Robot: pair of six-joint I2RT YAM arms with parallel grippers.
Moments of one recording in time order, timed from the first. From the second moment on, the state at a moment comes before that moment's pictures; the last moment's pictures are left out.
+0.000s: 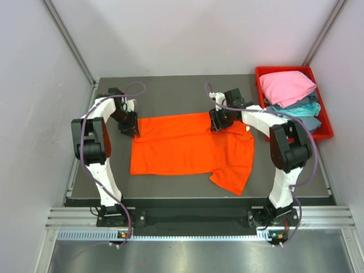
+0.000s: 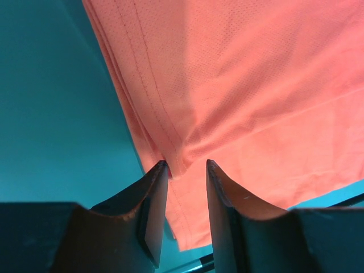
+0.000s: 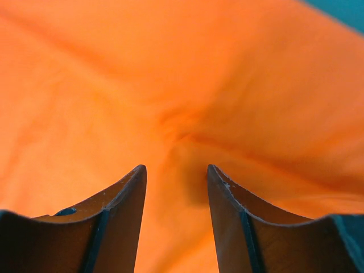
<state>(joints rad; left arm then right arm) 0.08 2.03 1.56 -0.96 0.35 0.07 0.36 1.94 1.37 -0.41 -0.35 -0.09</state>
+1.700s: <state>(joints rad) 0.08 1.95 1.57 -0.94 0.32 0.06 0.25 2.01 1.48 -0.41 -0.19 -0.23</state>
